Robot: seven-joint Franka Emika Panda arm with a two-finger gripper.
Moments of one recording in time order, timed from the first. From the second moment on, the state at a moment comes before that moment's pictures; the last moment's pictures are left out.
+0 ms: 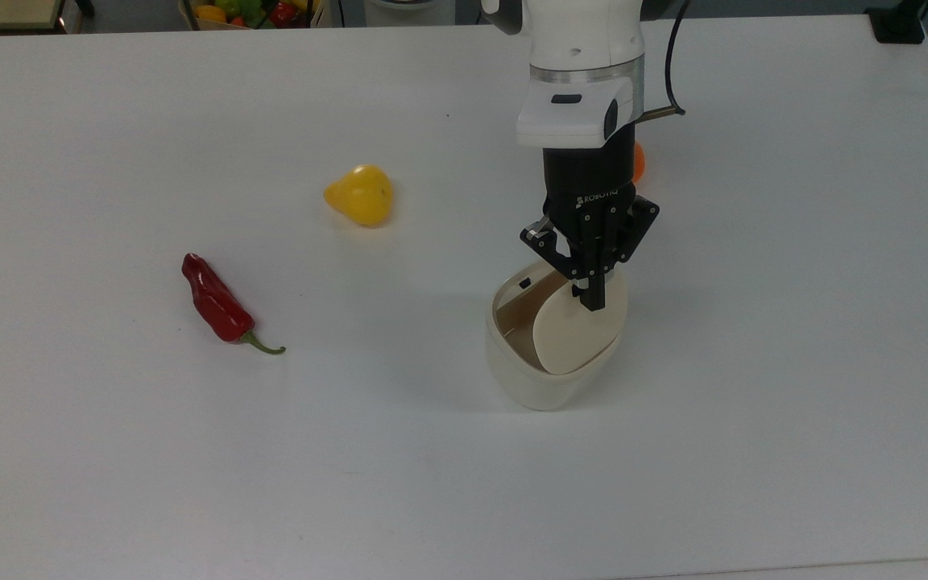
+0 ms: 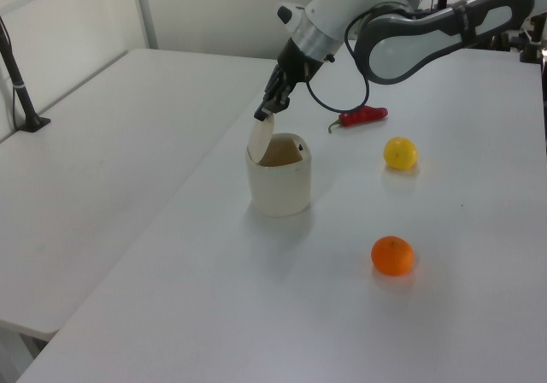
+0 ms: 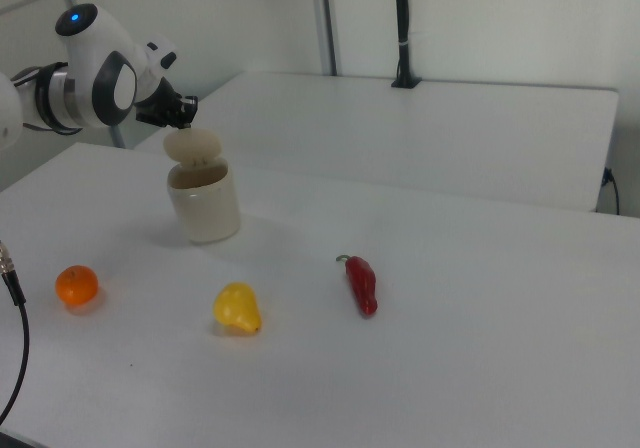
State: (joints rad) arm 0.37 0.47 -0.04 -1.44 -0.04 2.54 -0.13
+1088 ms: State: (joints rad) arm 0.34 0.46 -0.05 -1.45 -0.06 2.25 -0.20
